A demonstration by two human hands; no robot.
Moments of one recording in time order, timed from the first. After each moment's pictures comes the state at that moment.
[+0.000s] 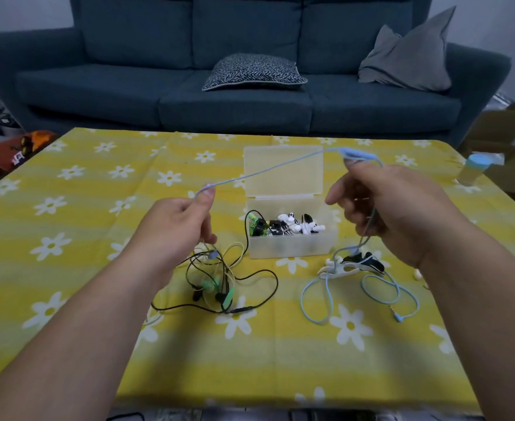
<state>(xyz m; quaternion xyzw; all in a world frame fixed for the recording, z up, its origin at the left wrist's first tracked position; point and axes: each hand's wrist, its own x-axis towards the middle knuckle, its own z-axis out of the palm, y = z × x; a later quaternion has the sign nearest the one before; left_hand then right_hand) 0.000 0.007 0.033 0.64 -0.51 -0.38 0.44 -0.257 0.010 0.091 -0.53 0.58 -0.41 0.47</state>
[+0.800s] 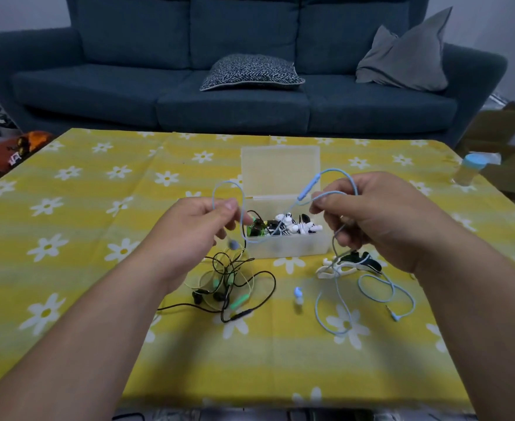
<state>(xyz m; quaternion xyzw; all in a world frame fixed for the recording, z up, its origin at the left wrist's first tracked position) -0.021 0.020 0.047 0.57 -0.58 -0.43 0.40 -0.252 0.020 0.092 -0.59 0.56 -0.35 0.46</state>
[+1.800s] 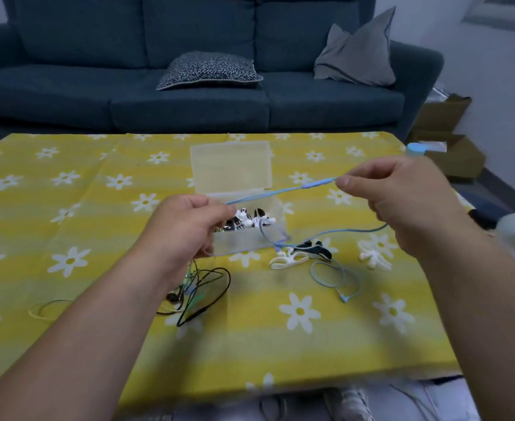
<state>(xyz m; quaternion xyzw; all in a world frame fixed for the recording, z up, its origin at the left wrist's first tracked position) -0.088 0.016 0.046 0.55 -0.52 -0.49 0.43 -0.334 0.034 0.091 -0.53 0.65 -0.47 0.28</state>
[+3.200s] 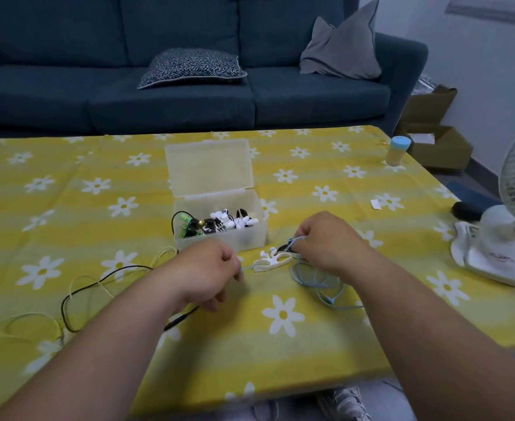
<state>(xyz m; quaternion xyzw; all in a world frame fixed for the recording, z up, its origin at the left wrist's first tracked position) -0.119 0.011 0.004 0.60 -0.63 -0.48 0.10 -0.324 0.007 0.014 -0.64 0.72 -0.13 0.24</state>
